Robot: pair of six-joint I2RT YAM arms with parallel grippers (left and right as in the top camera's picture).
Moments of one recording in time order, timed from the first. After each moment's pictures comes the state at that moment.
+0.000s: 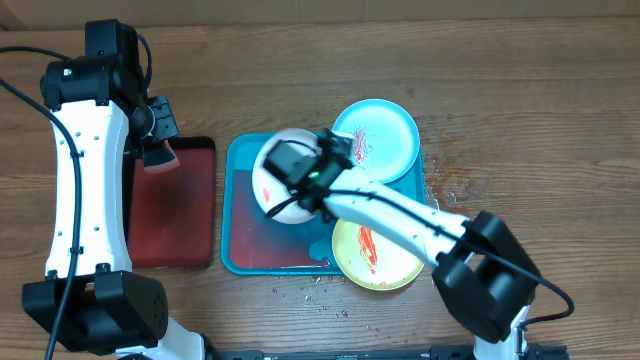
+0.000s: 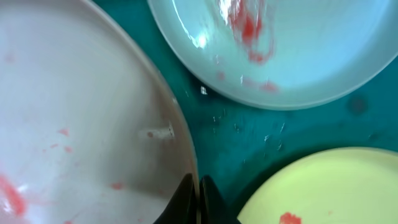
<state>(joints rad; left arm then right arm) 0.11 1.75 1.82 -1.40 -0.11 -0.25 0.85 1.99 1.50 -0.91 0.37 1.05</state>
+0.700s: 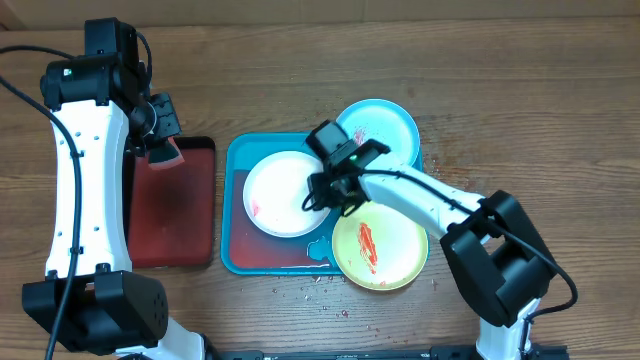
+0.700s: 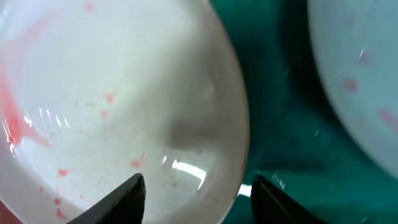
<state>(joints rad) 0.11 1.75 1.82 -1.38 -0.06 -0.24 0.68 1.99 1.36 -0.67 -0.13 0.49</state>
